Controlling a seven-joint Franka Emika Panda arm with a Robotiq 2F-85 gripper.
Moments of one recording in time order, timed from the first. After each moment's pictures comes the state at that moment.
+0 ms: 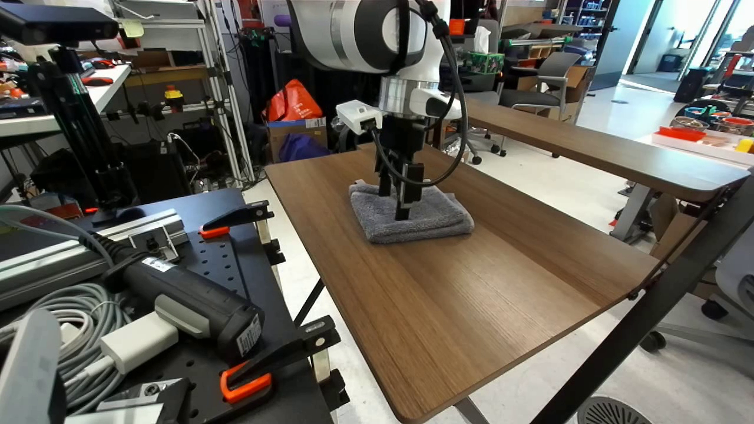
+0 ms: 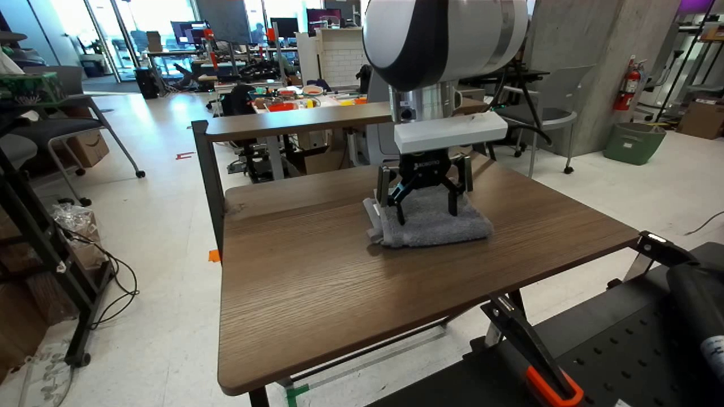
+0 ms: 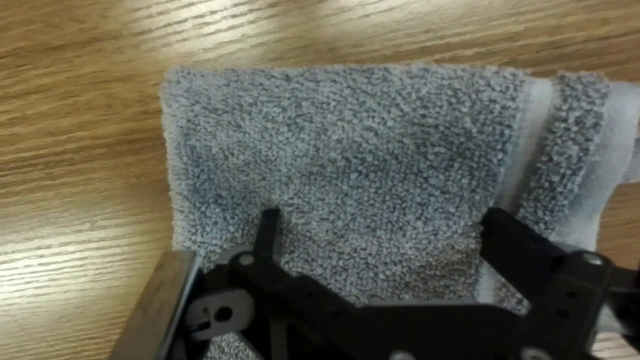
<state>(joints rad) 0.21 0.68 -0.03 -1.95 -0.06 2.49 0.42</state>
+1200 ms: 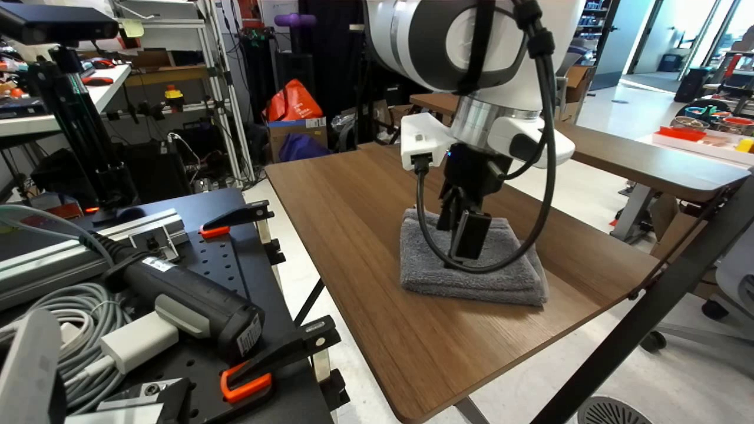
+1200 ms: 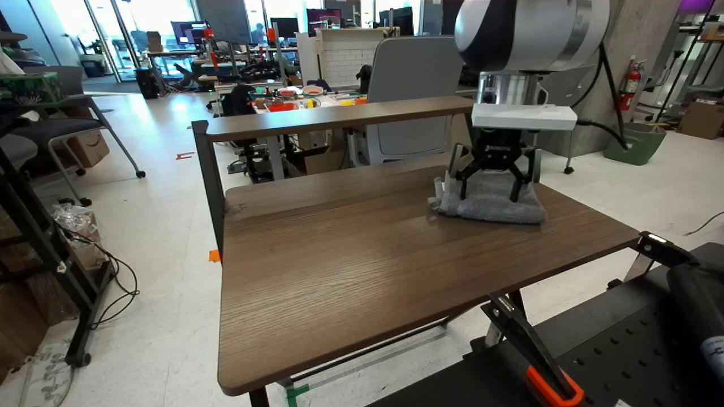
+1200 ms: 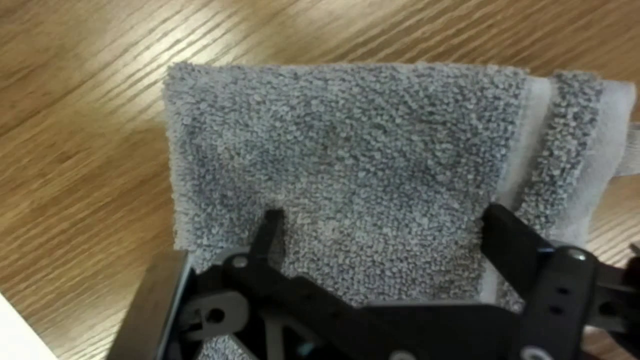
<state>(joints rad) -0.04 0.69 -0.05 -1.93 0.14 2.49 0.34</state>
